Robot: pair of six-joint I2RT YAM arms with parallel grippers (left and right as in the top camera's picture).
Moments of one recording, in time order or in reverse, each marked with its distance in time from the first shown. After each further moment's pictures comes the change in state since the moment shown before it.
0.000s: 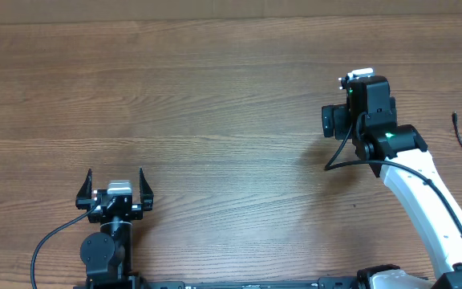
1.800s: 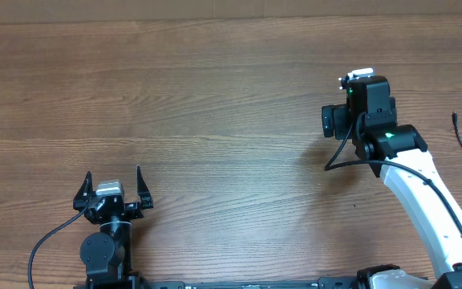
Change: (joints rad) left arm 0.000 0.000 0.000 0.000 -0.018 -0.189; right arm 0.000 0.000 0.000 -0.003 0.000 0.000
